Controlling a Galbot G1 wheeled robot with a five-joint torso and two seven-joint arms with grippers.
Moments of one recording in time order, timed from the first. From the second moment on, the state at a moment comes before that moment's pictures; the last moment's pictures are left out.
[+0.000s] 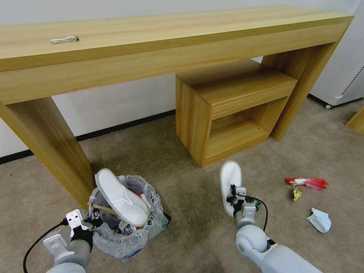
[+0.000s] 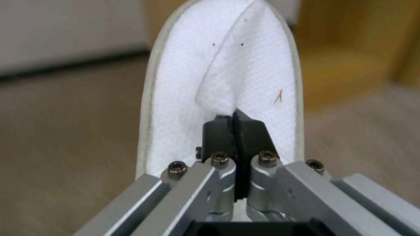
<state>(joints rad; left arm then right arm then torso) 1.77 -1.33 -0.68 -2.25 -0.69 0.36 -0.39 -1.03 0.91 -0.19 1.72 0.63 0.18 0.56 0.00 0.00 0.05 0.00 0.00</state>
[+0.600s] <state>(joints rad) 1.79 -1.34 -0.68 -2.29 -0.68 0.38 -0.40 -0.60 0.87 -0.55 1.96 0.73 0.37 0.34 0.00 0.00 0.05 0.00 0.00</state>
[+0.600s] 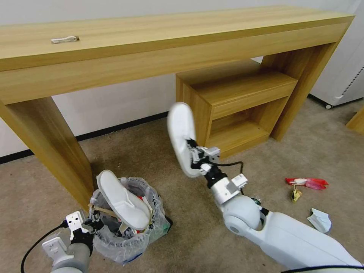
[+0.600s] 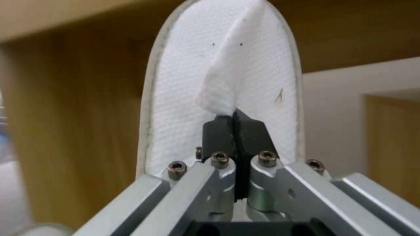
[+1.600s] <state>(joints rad) 1.76 -1.32 -0.68 -2.31 -0.72 0.39 -0.40 -0.51 0.98 -0.82 1.80 0.70 0.54 0.15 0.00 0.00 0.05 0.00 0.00</state>
